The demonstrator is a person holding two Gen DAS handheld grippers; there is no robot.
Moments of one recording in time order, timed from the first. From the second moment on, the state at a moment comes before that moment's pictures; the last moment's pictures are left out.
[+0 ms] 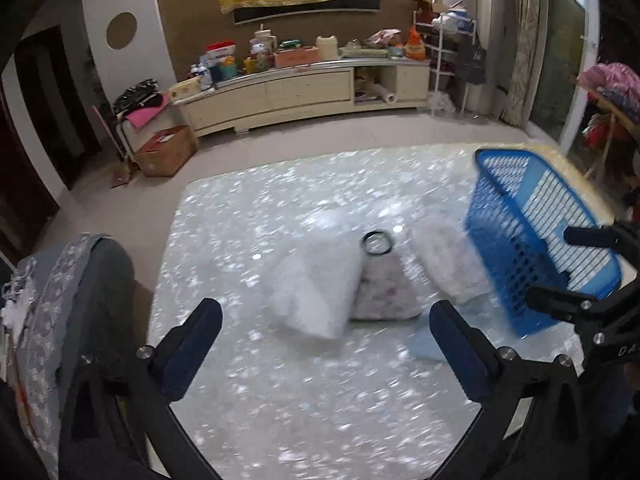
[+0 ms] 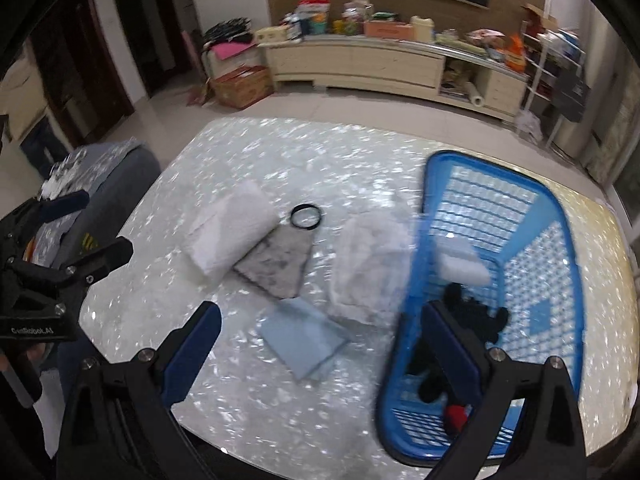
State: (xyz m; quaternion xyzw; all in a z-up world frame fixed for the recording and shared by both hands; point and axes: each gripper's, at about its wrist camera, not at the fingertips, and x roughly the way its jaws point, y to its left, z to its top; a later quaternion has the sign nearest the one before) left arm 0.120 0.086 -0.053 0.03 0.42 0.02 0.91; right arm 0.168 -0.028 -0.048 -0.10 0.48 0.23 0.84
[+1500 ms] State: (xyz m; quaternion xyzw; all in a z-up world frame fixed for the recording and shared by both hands) left arm 0.150 0.106 -0.166 0.01 0.49 -0.04 0.87; right arm 0.216 0.021 -0.188 -0.17 0.58 0.23 0.76
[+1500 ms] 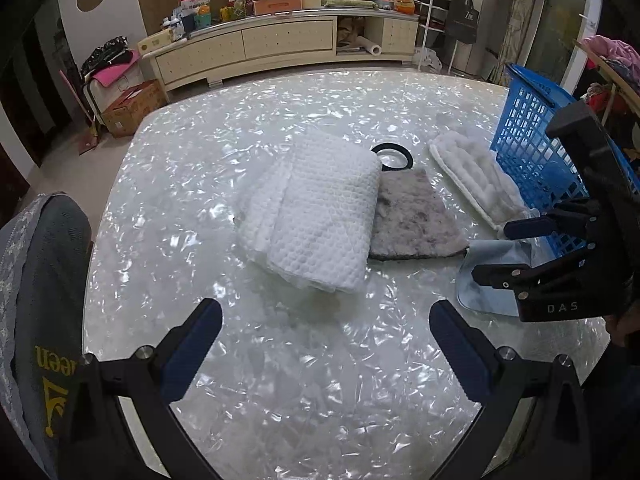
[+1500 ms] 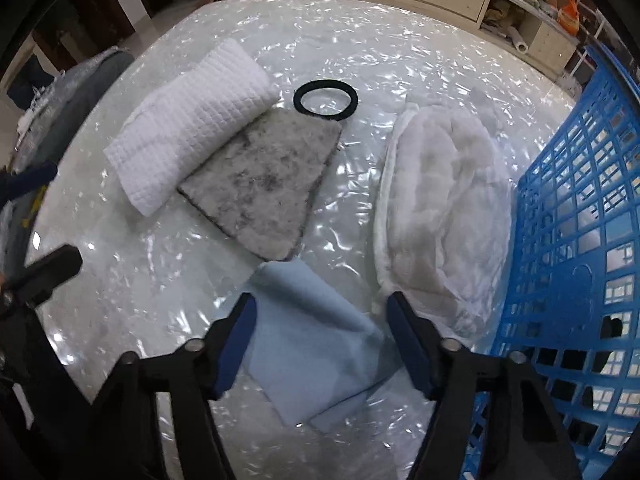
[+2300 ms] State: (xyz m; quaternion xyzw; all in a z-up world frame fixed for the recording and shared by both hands) left arm 0.166 0.119 -0.143 0.03 0.46 -0.11 0.88; right arm 0.173 0.012 -0.149 -0.12 0.57 0.27 0.76
